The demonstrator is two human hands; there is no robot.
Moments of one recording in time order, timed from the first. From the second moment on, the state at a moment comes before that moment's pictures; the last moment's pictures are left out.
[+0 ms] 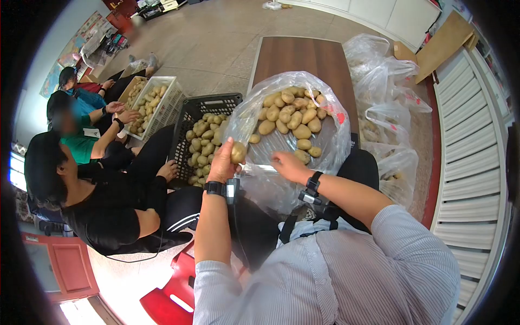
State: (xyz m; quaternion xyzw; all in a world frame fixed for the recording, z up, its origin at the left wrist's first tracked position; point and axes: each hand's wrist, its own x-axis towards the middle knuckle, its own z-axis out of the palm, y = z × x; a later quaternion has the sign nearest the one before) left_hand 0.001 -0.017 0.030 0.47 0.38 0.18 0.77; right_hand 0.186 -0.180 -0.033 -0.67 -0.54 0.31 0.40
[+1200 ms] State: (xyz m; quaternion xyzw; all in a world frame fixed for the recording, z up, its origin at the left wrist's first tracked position) left_hand -0.052 0.029 -0.041 0.12 0.53 0.48 0.69; right_hand 0.230 -0.218 -0.056 -0.75 -0.65 0.07 0.10
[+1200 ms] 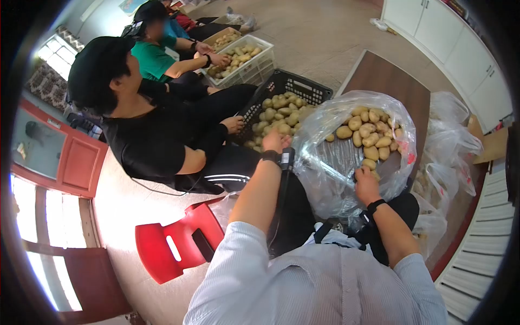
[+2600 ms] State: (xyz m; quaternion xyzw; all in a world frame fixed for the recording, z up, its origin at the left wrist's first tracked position) left_hand -0.011 -0.007 0.009 0.49 0.34 0.16 0.79; right_hand 0.153 -0.146 0.028 -0.66 -0.51 0.39 0.40
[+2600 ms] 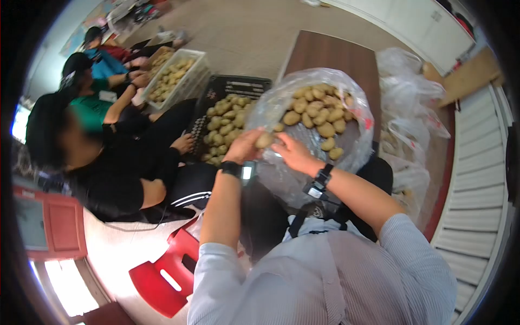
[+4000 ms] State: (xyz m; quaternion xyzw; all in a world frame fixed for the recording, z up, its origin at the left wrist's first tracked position) left_hand -0.073 0.069 -0.118 0.13 0.45 0.50 0.73; right_hand 0.230 -0.221 -0.076 -0.76 -0.58 0.15 0.27
